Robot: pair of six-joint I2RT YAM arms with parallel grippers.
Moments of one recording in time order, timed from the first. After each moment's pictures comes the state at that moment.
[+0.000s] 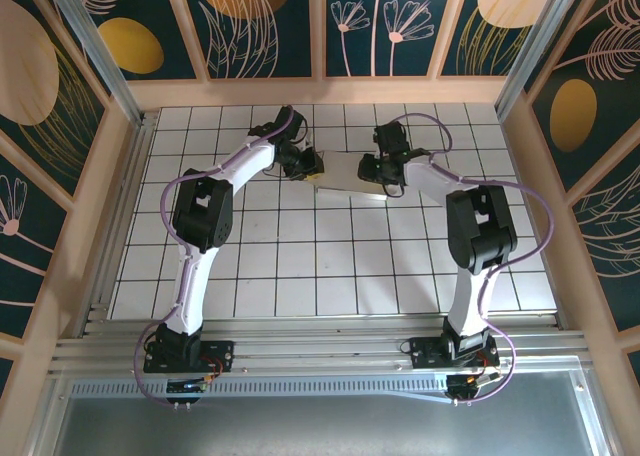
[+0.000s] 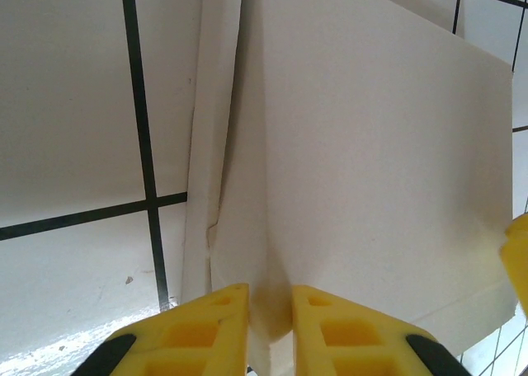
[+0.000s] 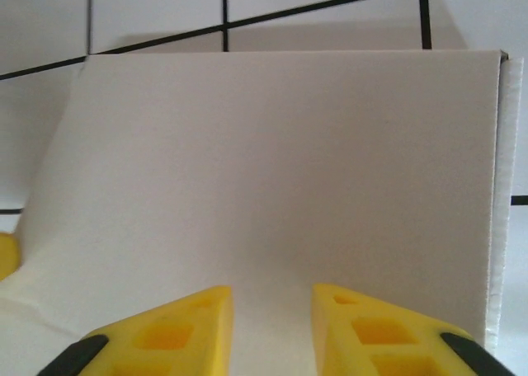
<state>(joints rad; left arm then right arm) -0.43 2.34 1.97 -0.70 0.46 -0.63 0.35 1.91 1.37 -0.37 -0.11 0.44</state>
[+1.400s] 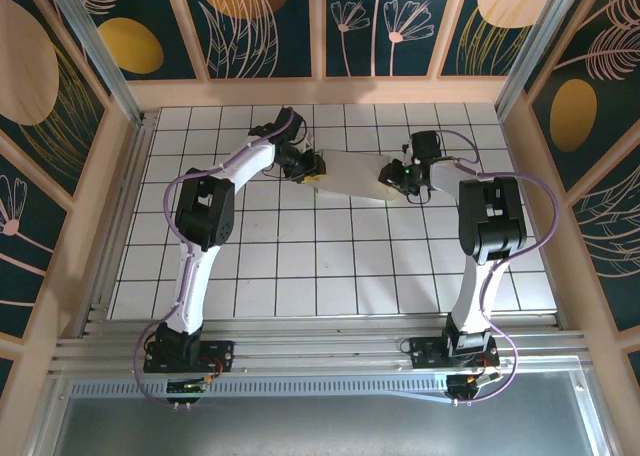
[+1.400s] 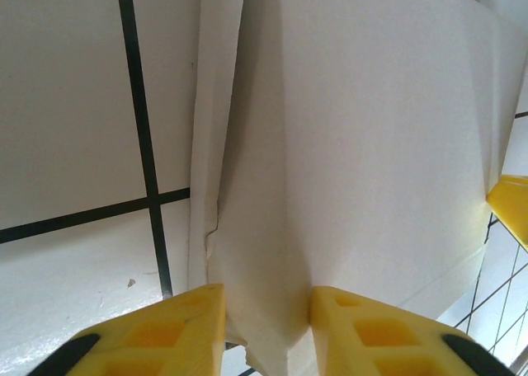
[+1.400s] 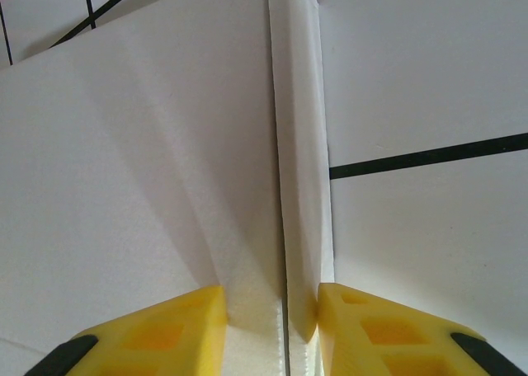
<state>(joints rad) -0.43 2.38 1.99 -0.73 0.50 -0.60 0.16 1.98 1.27 -0.30 -0.38 0.50</state>
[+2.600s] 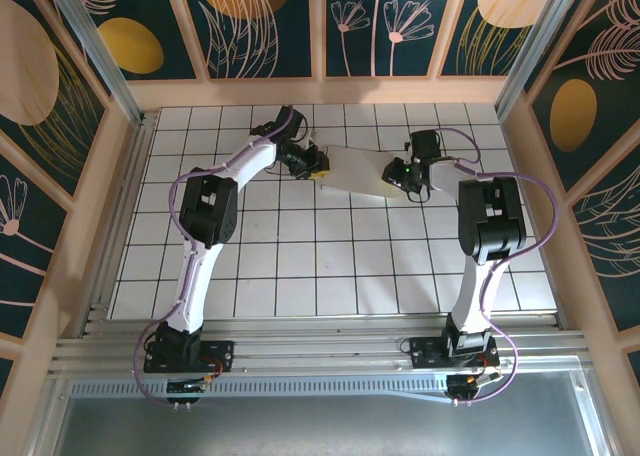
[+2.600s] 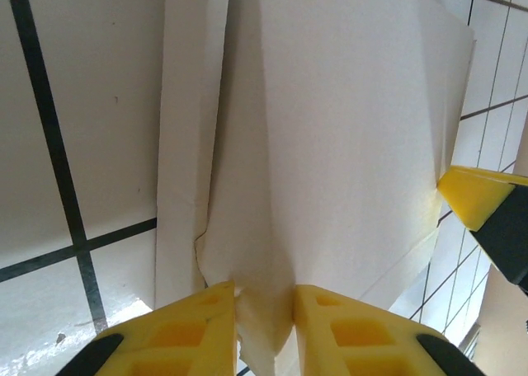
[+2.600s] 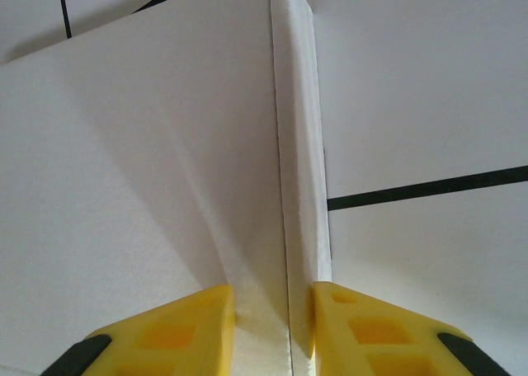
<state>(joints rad) -0.42 2.43 2.06 -0.69 0.62 -0.62 0.16 1.98 1.27 -0.27 -0.31 0.50</state>
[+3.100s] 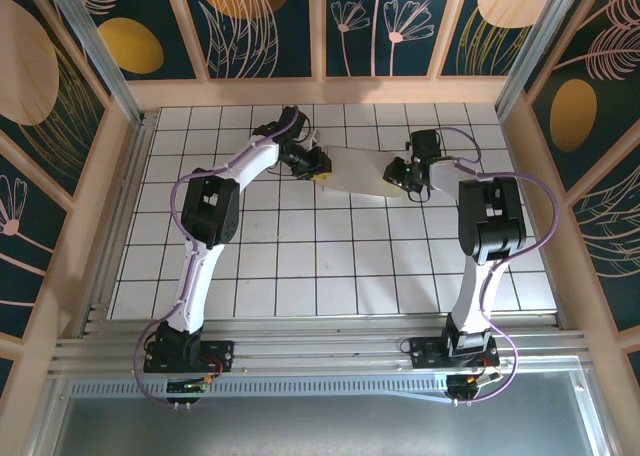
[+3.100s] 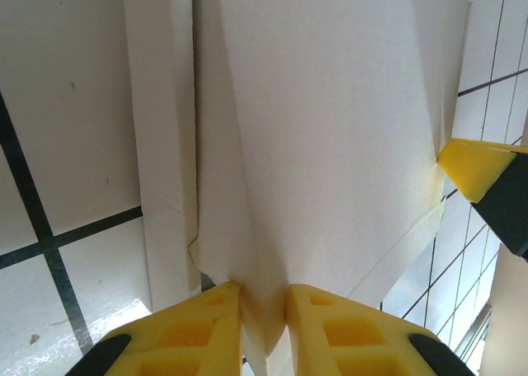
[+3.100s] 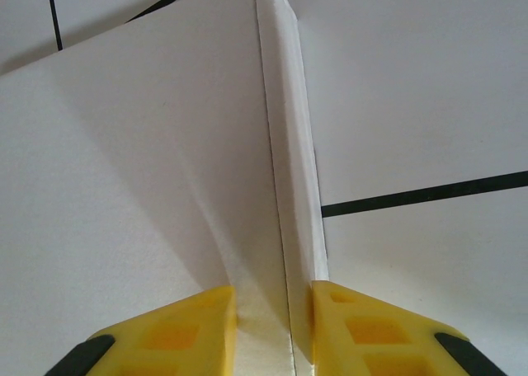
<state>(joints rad) -0.44 2.44 2.07 -0.71 0.63 -0.58 0.16 1.98 1.27 -0.27 -0.28 0.49</state>
